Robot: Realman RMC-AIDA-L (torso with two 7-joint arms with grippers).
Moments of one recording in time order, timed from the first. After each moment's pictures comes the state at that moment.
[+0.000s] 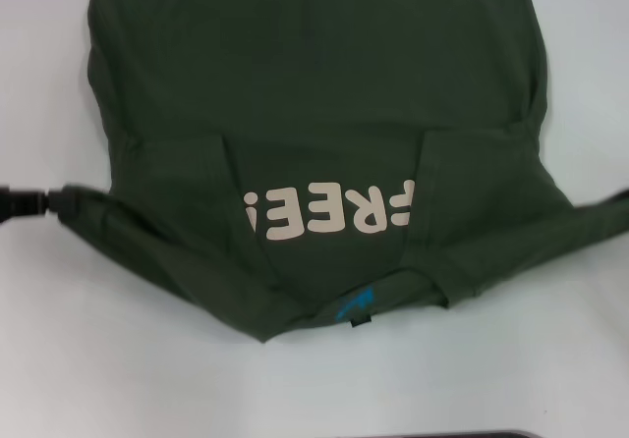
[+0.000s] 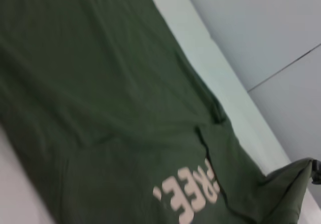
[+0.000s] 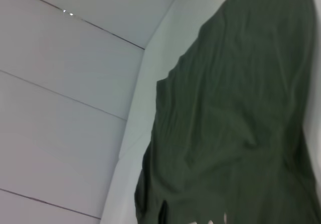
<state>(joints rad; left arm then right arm) -0.56 -1.90 0.17 0.64 2.59 1.91 -1.89 0.22 1.91 -0.13 -0.48 -2.25 -1.83 1.95</state>
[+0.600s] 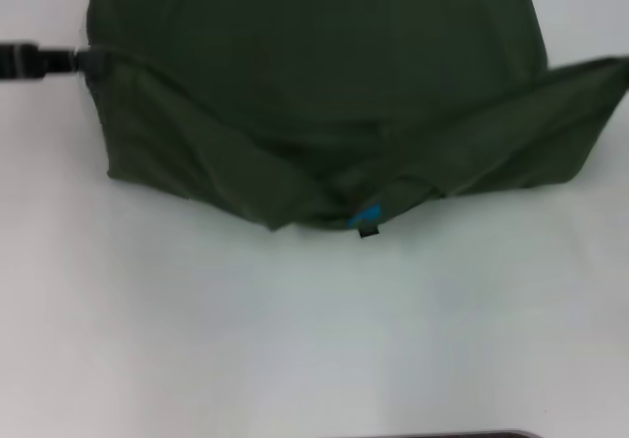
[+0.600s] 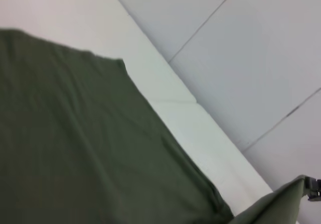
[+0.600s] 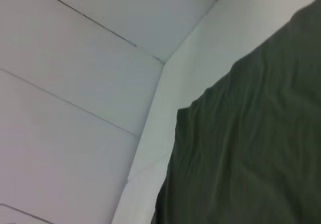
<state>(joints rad) -0.72 -1.87 0.18 0.57 2.46 1.78 -1.93 0.44 1.88 -0.12 -0.53 -2.23 -1.76 2.08</state>
